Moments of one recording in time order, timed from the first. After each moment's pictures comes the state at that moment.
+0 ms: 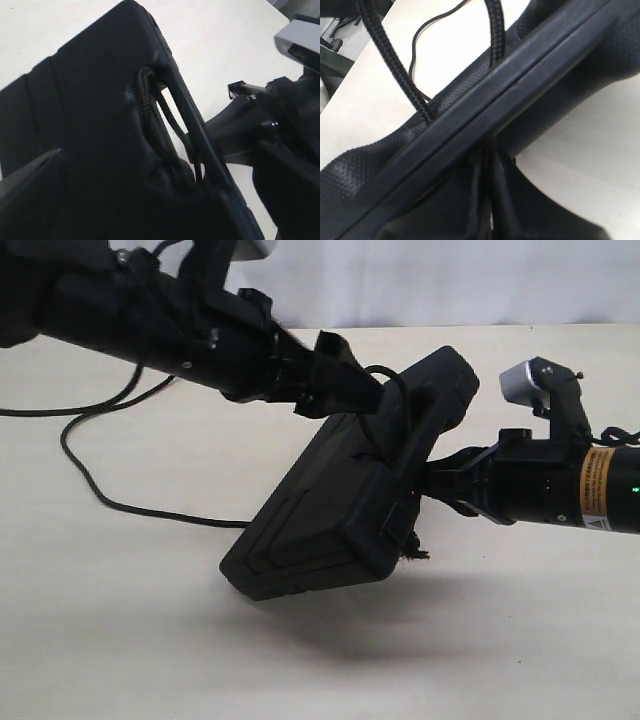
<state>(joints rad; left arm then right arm) -0.40 1.61 -1.13 -1.06 0.62 0.85 0.16 1.42 -0.53 -1.34 -0.60 1.52</state>
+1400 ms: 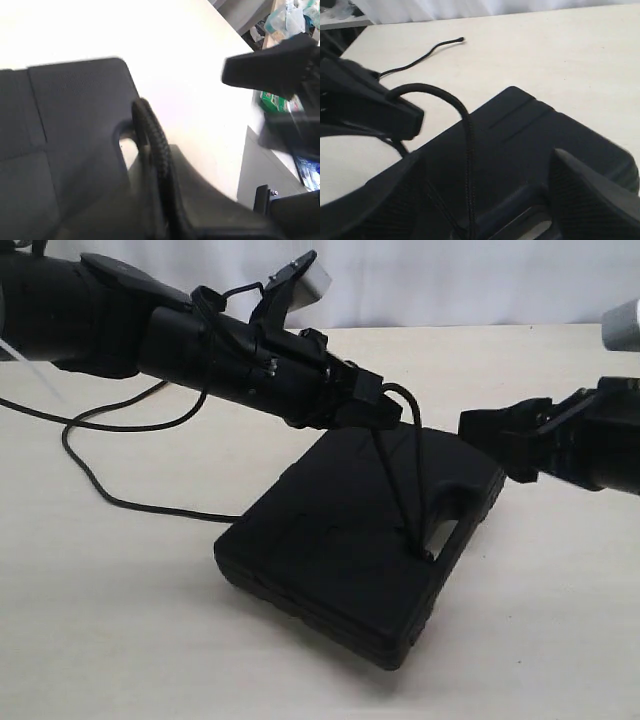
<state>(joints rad) -0.40 1.83 -1.19 -1.43 0.77 1.13 0.16 1.06 -0.53 -1.72 -0.35 1.89</state>
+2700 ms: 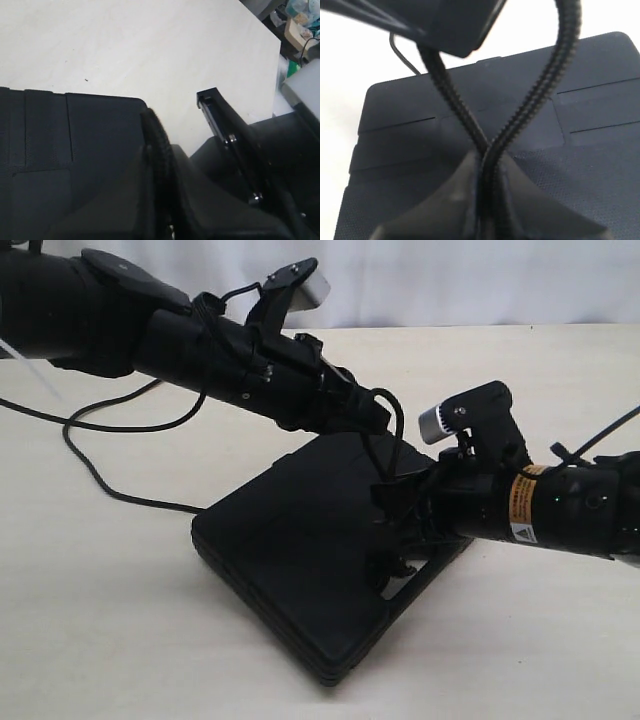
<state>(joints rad) -0.40 1.83 -1.19 -1.34 0.73 1.13 0.40 1.50 -0.53 -0.92 -0.39 0.95</state>
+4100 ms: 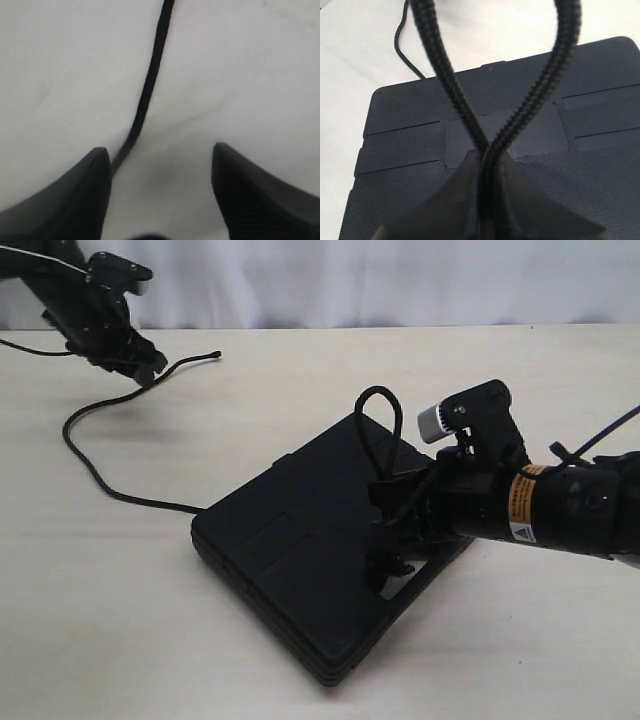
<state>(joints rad) 0.05 2.32 -1.89 -0.07 0.87 0.41 0.40 1.50 -0.53 -0.91 -0.41 0.93</state>
